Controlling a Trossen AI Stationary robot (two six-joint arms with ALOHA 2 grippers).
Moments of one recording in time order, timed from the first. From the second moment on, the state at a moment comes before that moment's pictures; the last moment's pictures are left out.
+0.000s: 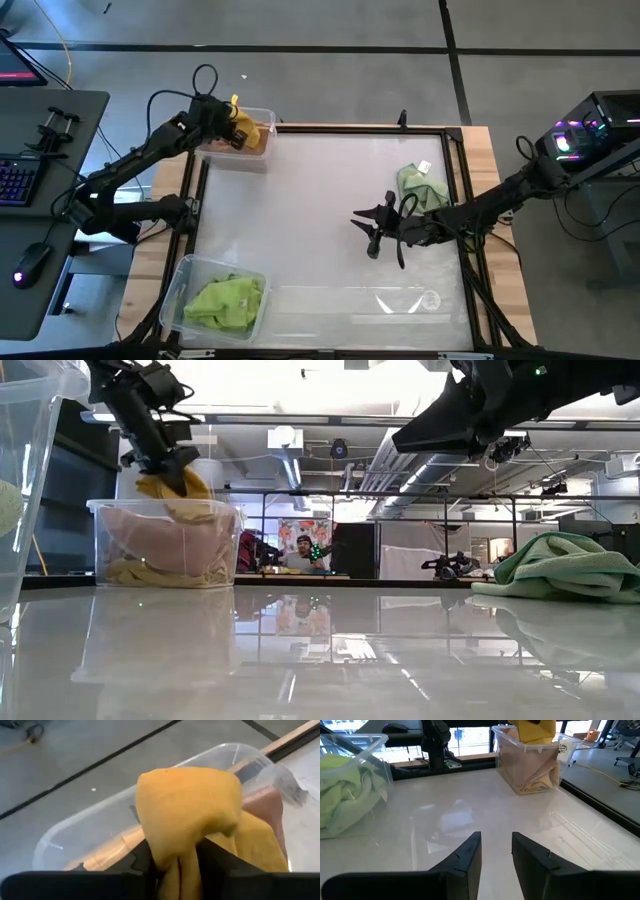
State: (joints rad) left arm 0.92 1.06 0.84 -0.52 -0.25 0.06; right arm 0.35 1.33 0.58 0.41 0.67 0.21
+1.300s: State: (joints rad) left arm 0.94 1.36 1.11 -0.88 -0.32 0.14; right arm 0.35 1.33 0.58 0.35 0.67 0.25
